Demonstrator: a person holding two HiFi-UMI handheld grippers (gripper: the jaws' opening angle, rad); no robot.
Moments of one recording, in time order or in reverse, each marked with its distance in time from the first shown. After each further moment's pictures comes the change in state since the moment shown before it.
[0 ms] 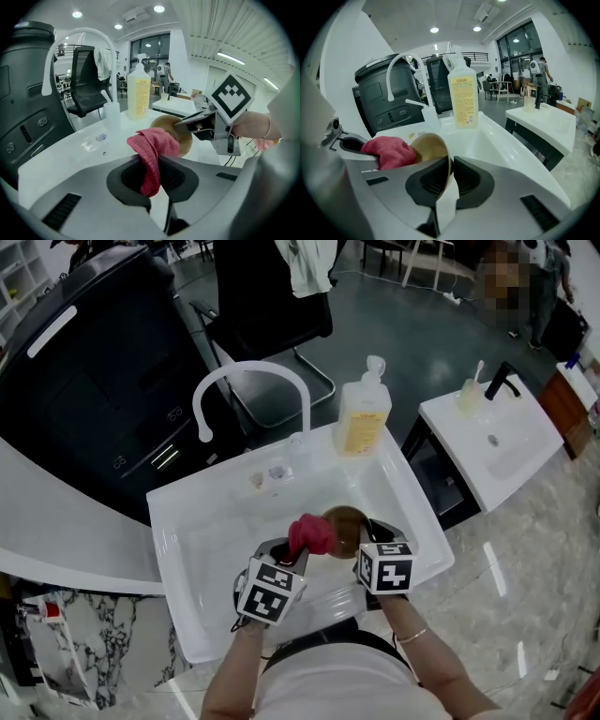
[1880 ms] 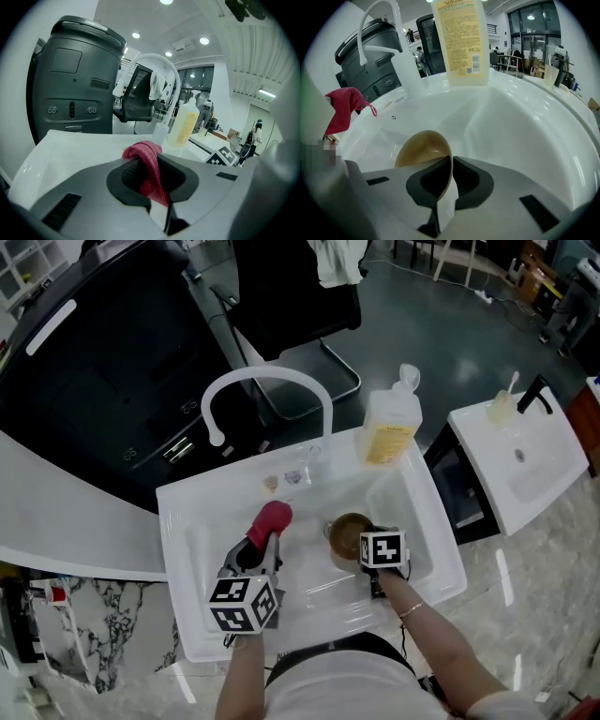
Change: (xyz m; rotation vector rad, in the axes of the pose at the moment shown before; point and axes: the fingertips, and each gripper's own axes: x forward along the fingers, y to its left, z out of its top) left arm -0.035 0.097 0.019 -0.460 -0.322 0.304; right arm 0.124 -0.028 -0.057 -0.035 0.312 0.026
